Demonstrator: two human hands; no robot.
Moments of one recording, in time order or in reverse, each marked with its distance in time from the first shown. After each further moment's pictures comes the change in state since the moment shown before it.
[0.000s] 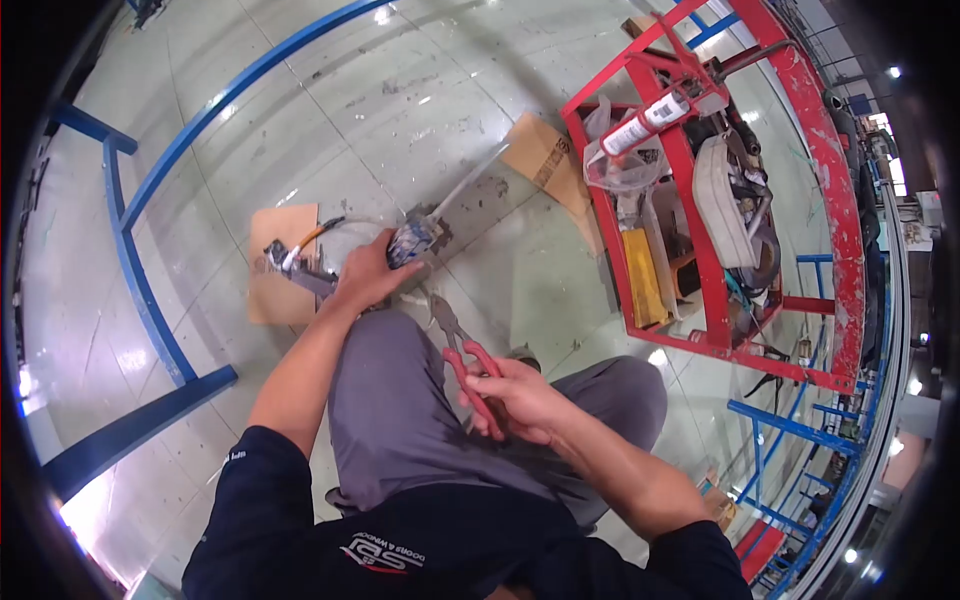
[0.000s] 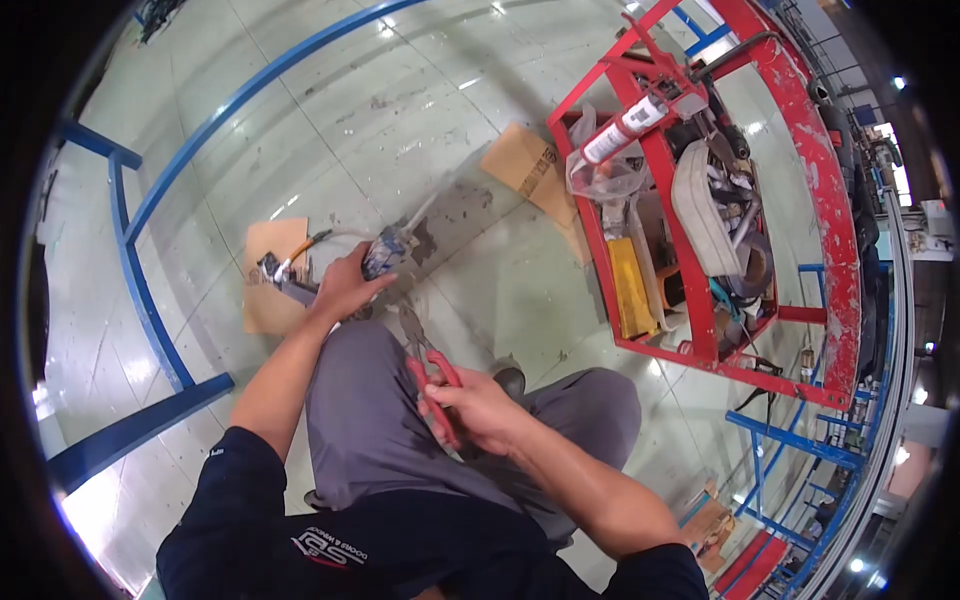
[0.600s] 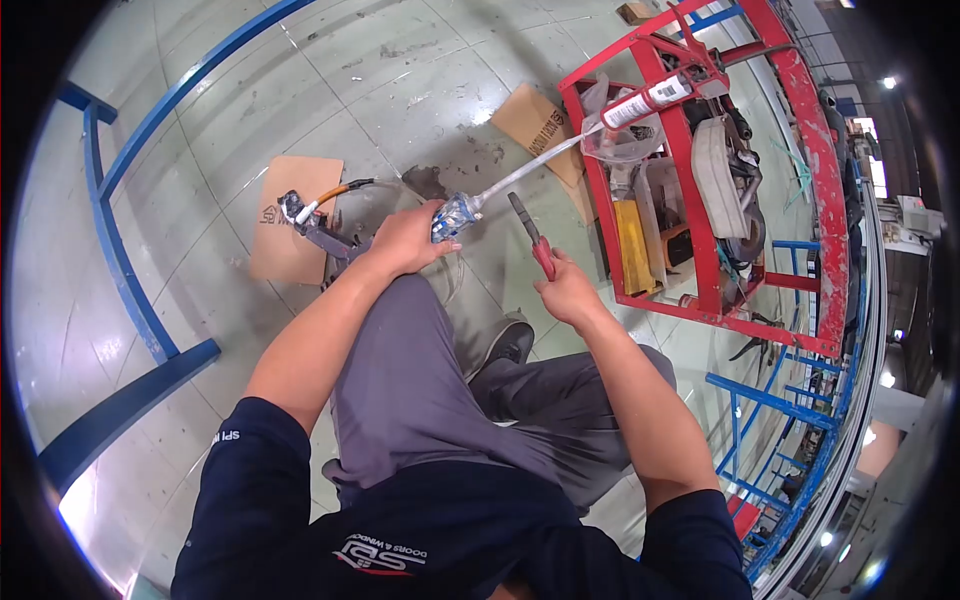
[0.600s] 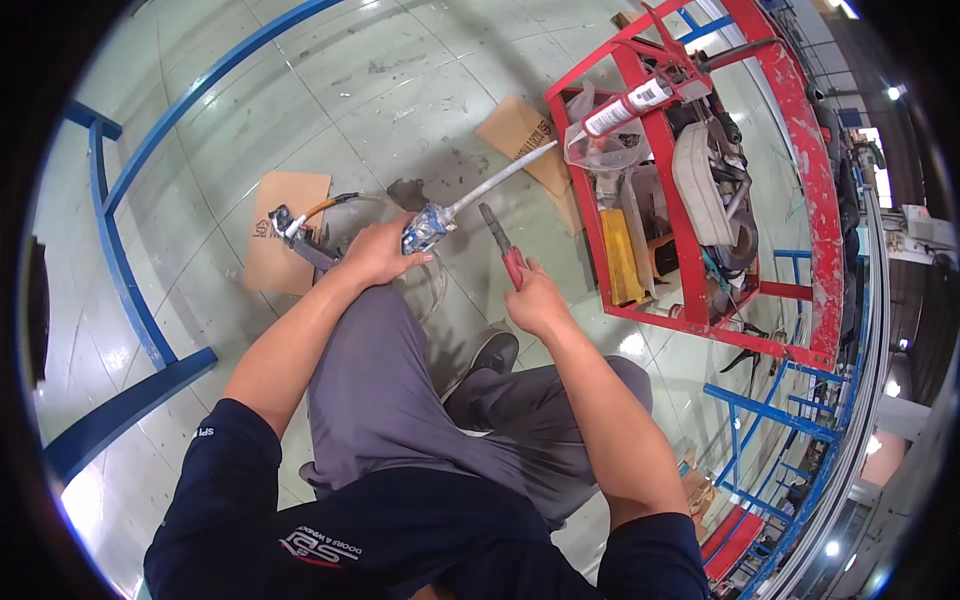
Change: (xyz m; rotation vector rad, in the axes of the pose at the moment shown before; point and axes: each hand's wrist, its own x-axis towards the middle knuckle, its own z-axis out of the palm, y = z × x) left_hand -0.013 0.023 0.020 -0.062 -0.168 0.214; right_hand 0.038 -0.016 -0.079 -1.084 0.770 -0.200
